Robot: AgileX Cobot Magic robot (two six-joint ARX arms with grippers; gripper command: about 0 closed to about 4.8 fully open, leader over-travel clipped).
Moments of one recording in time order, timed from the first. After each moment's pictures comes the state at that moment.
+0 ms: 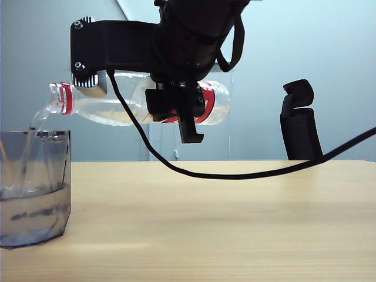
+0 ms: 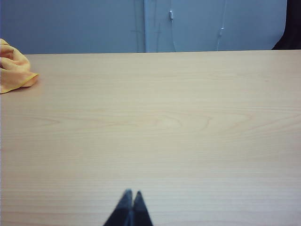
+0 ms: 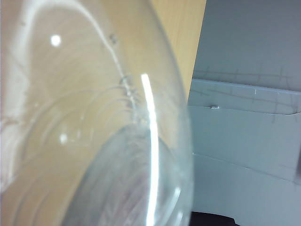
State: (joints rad) left arm -0.08 0.00 0.01 -0.08 -0.07 0.03; right arm 1.01 1.59 0.90 0.22 0.59 -1.32
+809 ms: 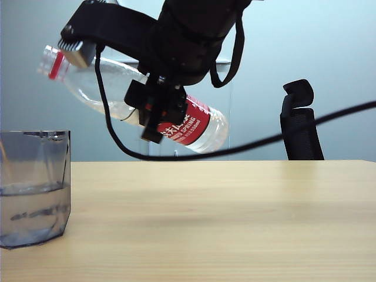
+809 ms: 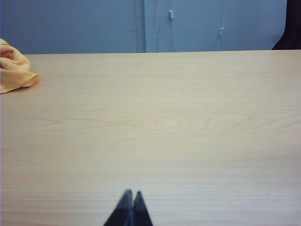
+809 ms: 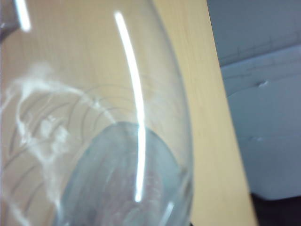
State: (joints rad) left arm -0.08 0.00 0.01 -0.08 -0.07 0.03; right arm 1.02 1.59 0.90 0.20 0.54 -0.86
